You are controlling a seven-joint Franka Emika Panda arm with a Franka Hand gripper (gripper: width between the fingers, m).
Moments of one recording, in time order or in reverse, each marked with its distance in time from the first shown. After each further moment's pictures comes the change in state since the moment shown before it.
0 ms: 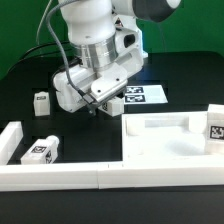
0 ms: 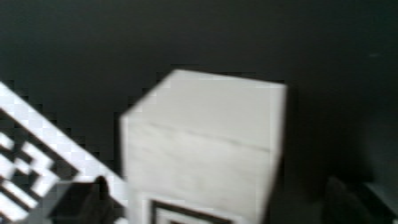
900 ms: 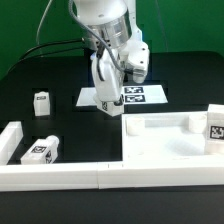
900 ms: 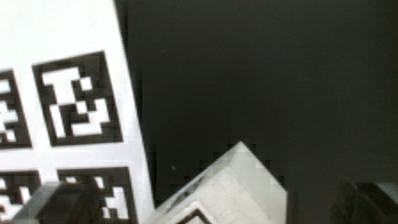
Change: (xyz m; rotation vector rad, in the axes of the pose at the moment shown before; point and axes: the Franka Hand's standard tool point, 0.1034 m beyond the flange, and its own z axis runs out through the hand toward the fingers) arm -0.032 0.025 -0.036 -0.061 -0.054 -0.787
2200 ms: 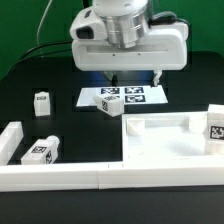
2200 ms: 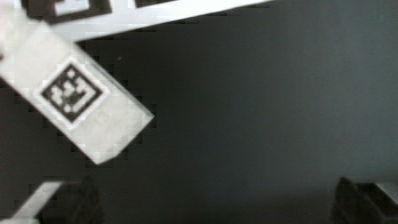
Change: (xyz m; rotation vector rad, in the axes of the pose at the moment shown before) arm -0.024 -0.024 -0.027 -0.100 -0.016 -1.489
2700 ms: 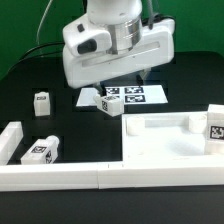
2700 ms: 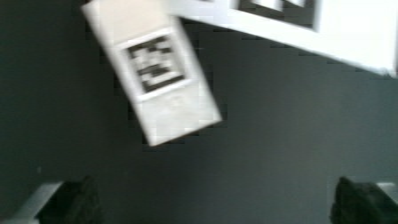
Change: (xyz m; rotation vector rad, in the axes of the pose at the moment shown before) arm 0.000 0.028 0.012 -0.063 -0.050 -0.529
